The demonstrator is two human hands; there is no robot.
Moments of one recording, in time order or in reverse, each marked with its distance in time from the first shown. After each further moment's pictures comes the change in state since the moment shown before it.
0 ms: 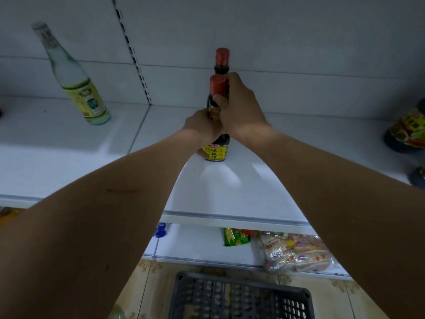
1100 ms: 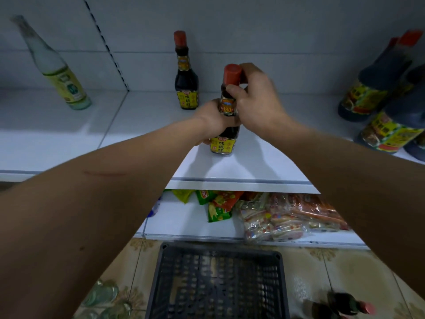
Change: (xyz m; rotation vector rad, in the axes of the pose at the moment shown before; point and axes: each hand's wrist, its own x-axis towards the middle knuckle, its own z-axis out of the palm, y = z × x) left_hand -0.079 0.046 0.084 -0.006 -0.146 0.152; right_hand -0.089 0.050 -0.099 0.044 0.123 -0.024
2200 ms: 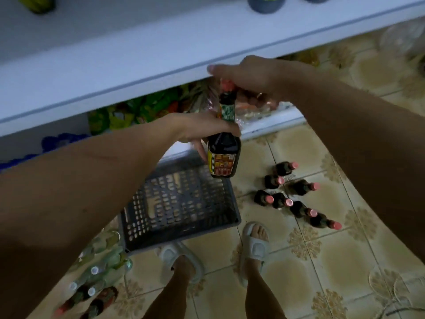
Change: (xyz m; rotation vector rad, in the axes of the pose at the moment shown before) left_hand -0.097 -0.022 0.246 0.158 -0.898 -0.269; right_hand -0.181 0.141 -0.162 0.018 -0.536 0.749
